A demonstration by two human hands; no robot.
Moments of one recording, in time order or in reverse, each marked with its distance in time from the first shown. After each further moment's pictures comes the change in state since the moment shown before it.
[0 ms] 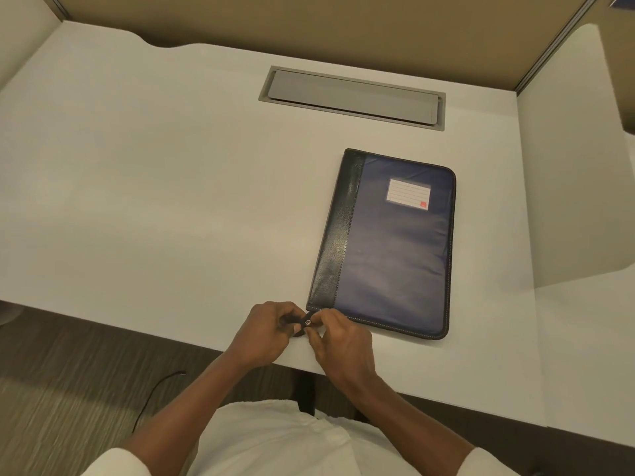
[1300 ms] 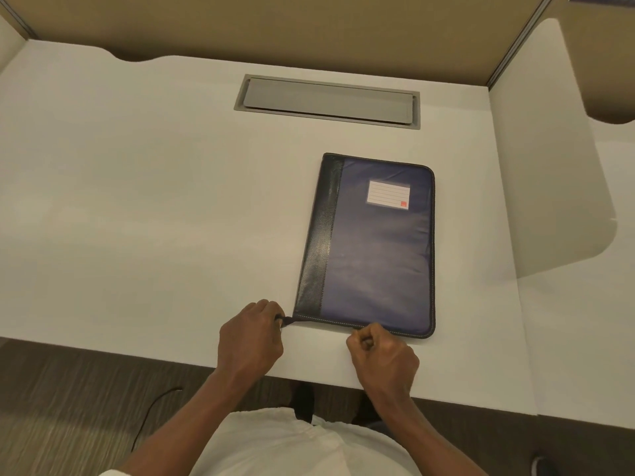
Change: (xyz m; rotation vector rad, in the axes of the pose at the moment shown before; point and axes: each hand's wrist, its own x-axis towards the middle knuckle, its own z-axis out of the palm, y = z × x) left_hand -0.003 0.010 0.005 0.418 0.329 0.125; right_hand -0.027 0.058 -0.035 -0.062 0.090 0.474
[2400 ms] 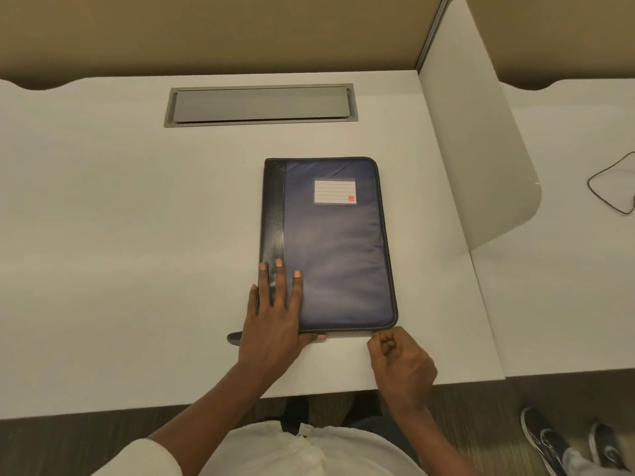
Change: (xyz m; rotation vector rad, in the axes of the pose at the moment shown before) left_hand 0.049 0.072 0.044 0.263 -0.120 0.340; right_hand -0.010 0.061 -0.036 0.038 0.213 0.204
